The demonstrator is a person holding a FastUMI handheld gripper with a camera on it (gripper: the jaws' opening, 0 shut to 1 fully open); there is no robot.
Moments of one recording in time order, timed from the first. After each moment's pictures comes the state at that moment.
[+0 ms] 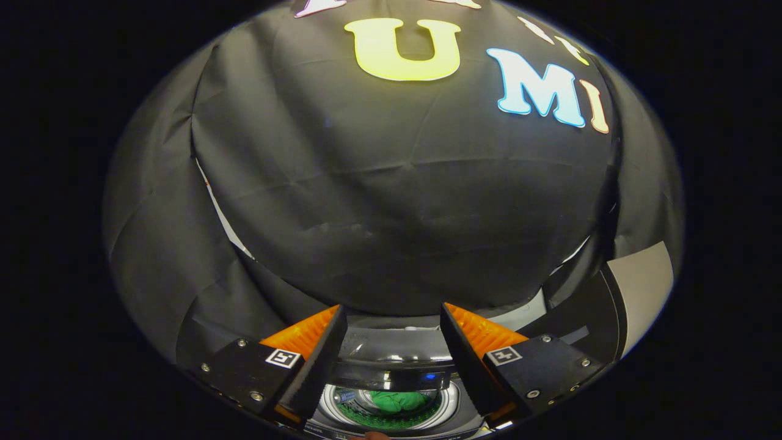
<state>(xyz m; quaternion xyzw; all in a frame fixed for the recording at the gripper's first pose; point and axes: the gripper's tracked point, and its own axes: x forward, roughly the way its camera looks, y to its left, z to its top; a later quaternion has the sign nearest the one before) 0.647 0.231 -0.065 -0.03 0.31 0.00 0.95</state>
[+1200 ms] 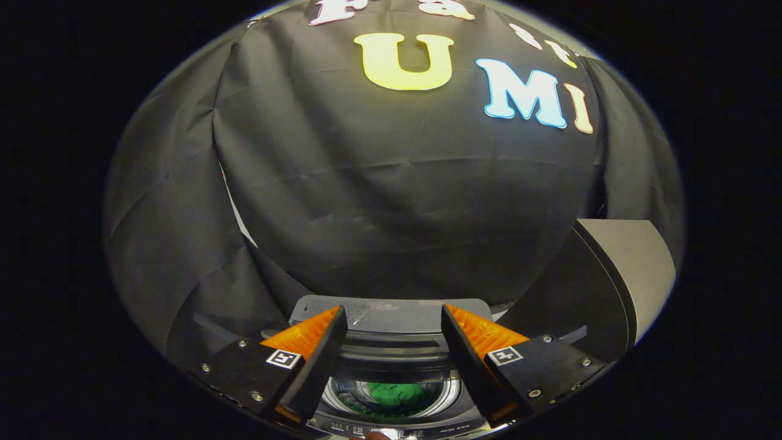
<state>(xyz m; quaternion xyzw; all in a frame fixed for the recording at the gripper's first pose) 0.572 0.231 -0.087 -0.04 0.28 -0.01 0.96</state>
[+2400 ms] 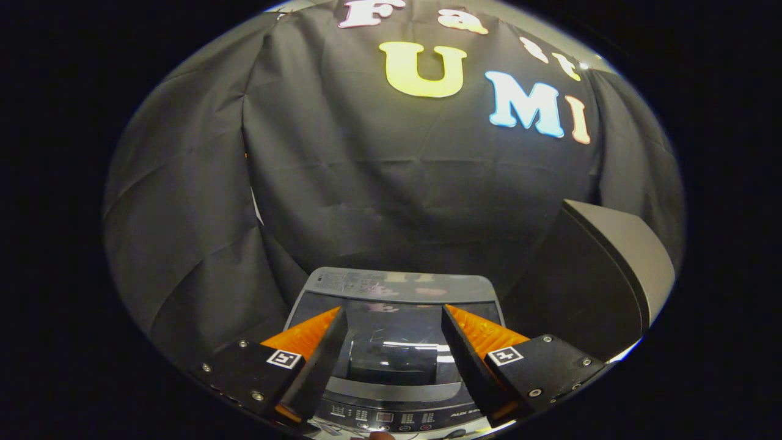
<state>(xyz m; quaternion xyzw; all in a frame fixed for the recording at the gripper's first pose) 0.489 0.244 -0.106 -0.09 0.24 -0.02 0.97</state>
